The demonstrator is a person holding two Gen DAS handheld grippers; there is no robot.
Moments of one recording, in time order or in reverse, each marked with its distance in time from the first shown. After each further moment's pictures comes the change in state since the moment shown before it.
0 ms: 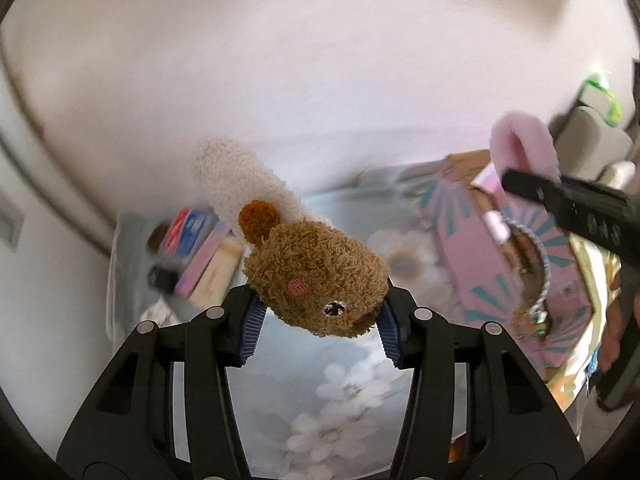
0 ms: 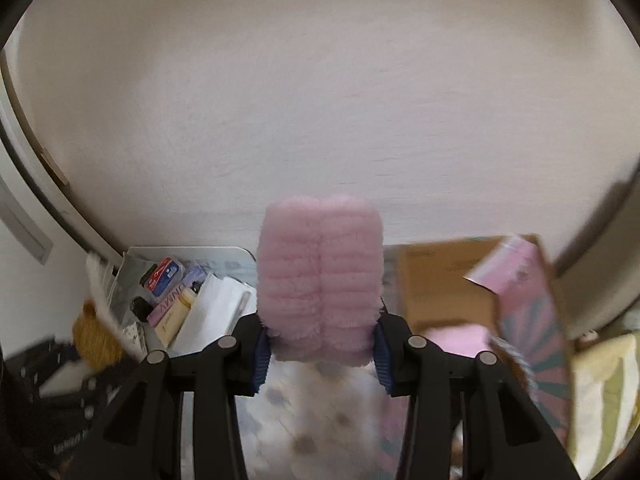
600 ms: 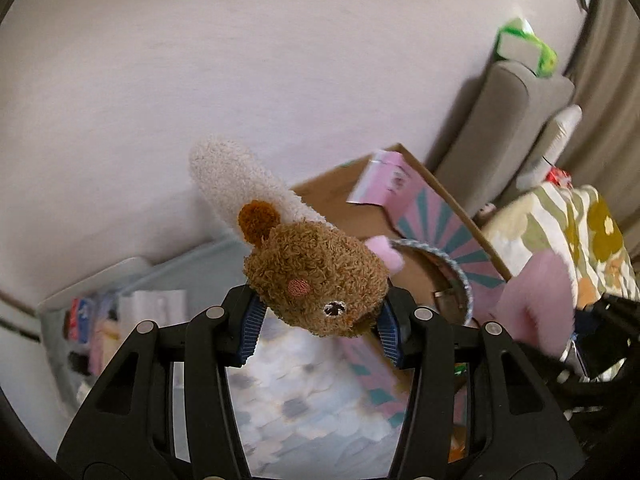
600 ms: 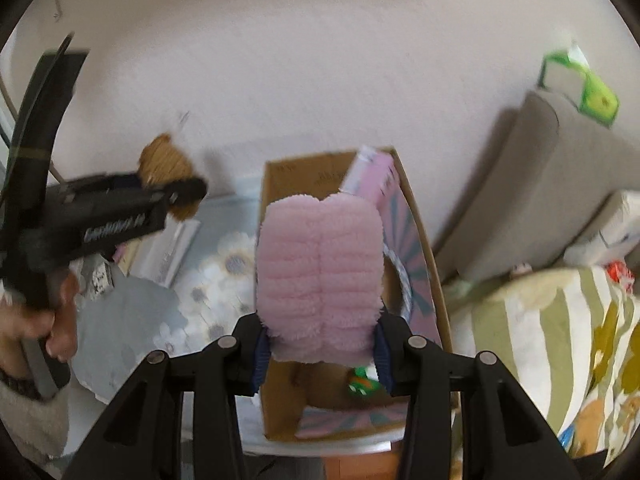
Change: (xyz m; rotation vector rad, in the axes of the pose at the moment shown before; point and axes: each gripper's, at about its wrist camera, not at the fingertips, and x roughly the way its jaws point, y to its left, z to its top) left arm 0.045 -0.147 0.049 0.233 0.038 -0.181; right arm -0.066 -0.071 -0.081 0.087 0.108 -0.115
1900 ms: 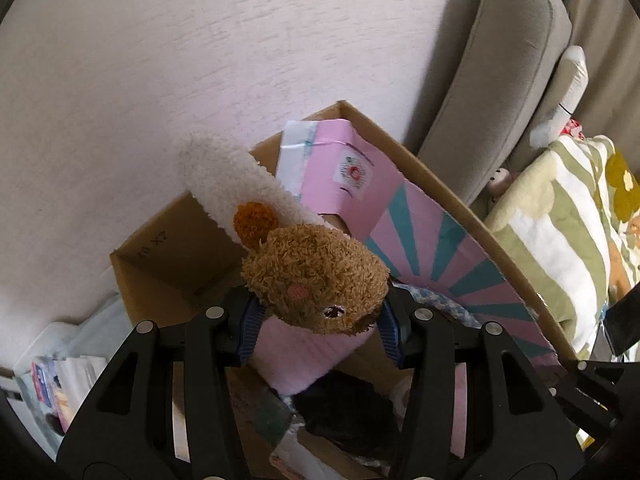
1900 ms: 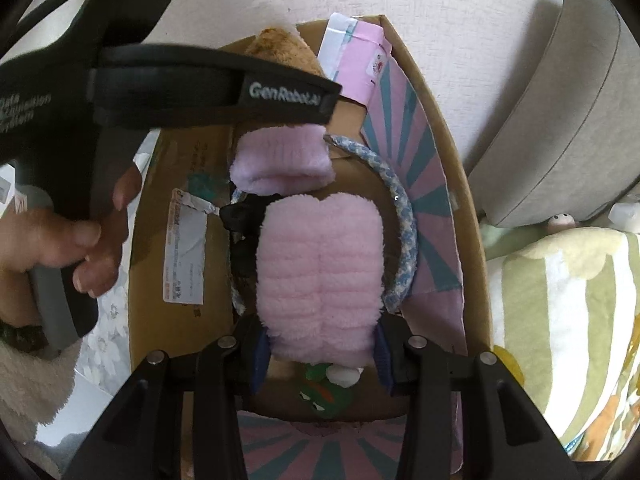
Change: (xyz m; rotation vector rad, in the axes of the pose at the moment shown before) left arm 0.142 -0.083 0.027 0.151 0.104 0.003; right arm 0.100 -0.043 -0.020 -0.003 0.224 0.085
